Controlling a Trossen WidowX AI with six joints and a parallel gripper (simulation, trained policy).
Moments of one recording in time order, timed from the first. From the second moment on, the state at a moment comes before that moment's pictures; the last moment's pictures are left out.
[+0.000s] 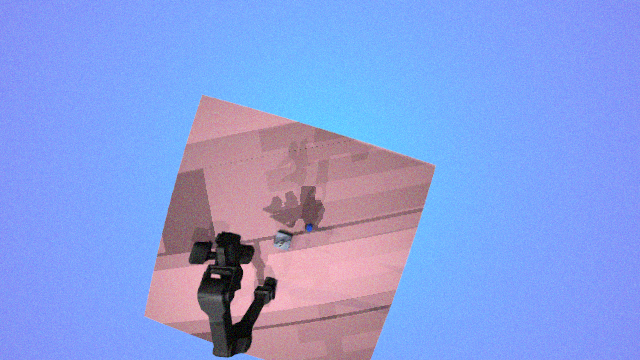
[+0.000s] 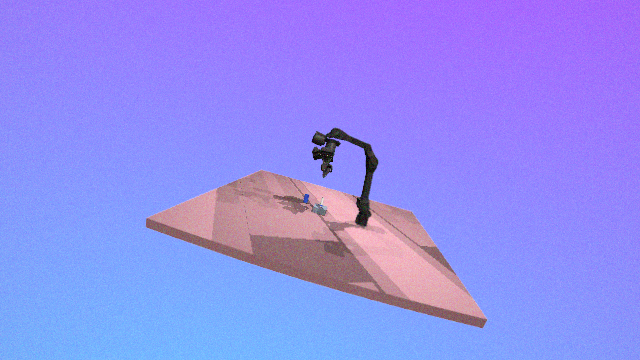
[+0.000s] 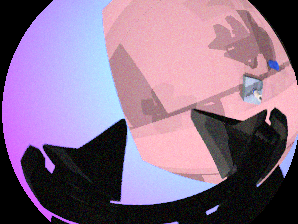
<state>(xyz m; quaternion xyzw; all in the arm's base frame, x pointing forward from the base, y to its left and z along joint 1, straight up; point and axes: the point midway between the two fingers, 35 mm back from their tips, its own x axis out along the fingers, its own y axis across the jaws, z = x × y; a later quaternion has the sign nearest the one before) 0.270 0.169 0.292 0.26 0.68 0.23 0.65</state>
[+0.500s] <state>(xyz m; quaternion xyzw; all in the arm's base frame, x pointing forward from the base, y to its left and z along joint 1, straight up) 0.305 0.126 0.278 0.27 0.66 0.18 0.68</state>
